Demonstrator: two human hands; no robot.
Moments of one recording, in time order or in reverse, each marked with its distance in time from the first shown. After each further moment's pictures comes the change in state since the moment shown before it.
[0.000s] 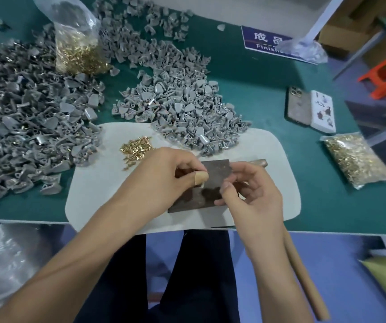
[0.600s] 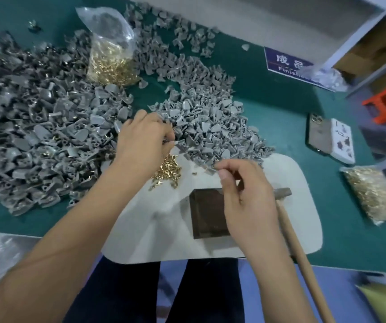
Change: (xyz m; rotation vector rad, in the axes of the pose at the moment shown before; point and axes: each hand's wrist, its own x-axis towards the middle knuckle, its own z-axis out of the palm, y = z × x) left_hand 0.071 -0.069 -0.075 0.720 0.302 -0.047; right_hand 0.033 -0.030 0.064 -0.580 -0.177 -0.346
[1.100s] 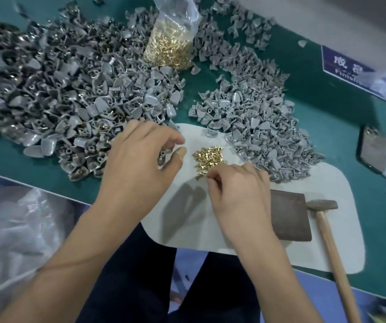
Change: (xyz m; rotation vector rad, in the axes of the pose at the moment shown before) left_hand -0.103 -0.040 -0.041 -0.318 0.235 -0.088; right_hand 0.004 -0.039 0.065 -0.618 -0.380 -0.052
